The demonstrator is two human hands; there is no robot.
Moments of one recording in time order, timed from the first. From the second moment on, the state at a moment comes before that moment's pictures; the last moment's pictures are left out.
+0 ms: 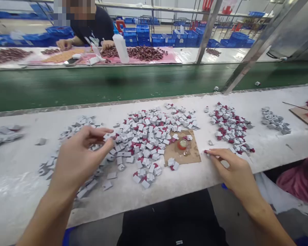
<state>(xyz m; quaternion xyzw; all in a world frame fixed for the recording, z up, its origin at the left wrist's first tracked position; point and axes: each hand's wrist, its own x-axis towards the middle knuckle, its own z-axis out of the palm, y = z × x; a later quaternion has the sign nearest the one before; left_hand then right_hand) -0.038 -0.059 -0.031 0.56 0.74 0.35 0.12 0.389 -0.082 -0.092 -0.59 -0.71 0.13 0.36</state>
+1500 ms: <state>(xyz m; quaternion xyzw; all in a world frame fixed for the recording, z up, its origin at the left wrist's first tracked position) 0.131 -0.083 -0.054 0.46 0.48 0.50 0.56 0.319 -0.079 -0.047 -0.45 -0.54 0.50 0.51</state>
